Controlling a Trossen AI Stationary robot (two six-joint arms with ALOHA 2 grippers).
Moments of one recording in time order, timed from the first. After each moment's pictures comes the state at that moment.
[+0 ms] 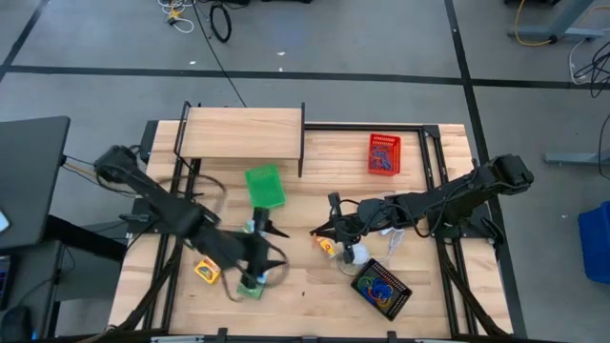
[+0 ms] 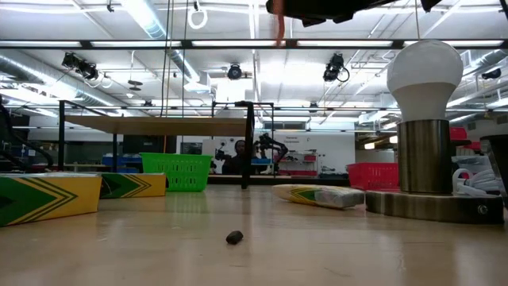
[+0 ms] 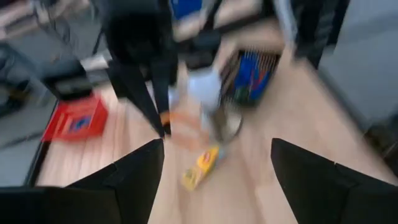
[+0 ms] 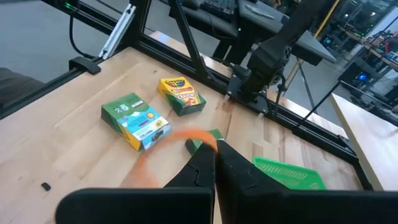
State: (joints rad) left arm -0.62 1.43 1.29 -0.45 -0.58 0.01; right arm 0.27 1.47 0.89 0.26 0.10 -0.37
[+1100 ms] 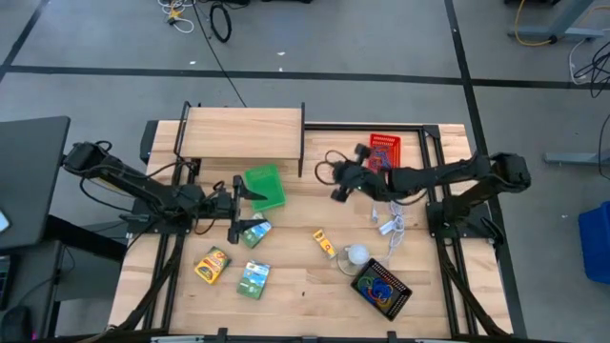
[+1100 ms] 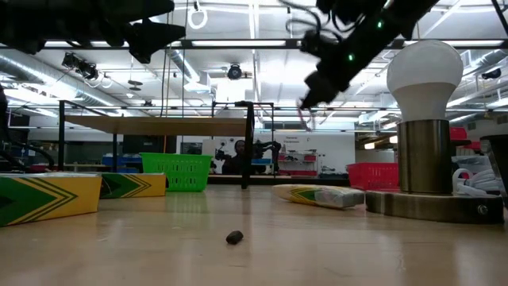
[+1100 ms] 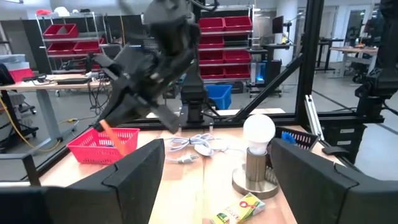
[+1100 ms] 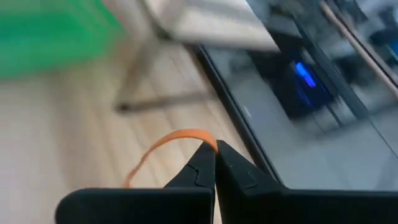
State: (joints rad) left arm -0.31 0.95 0.26 0.75 -0.34 0.08; right arm -0.04 1.47 0.89 -0.10 0.69 -0.14
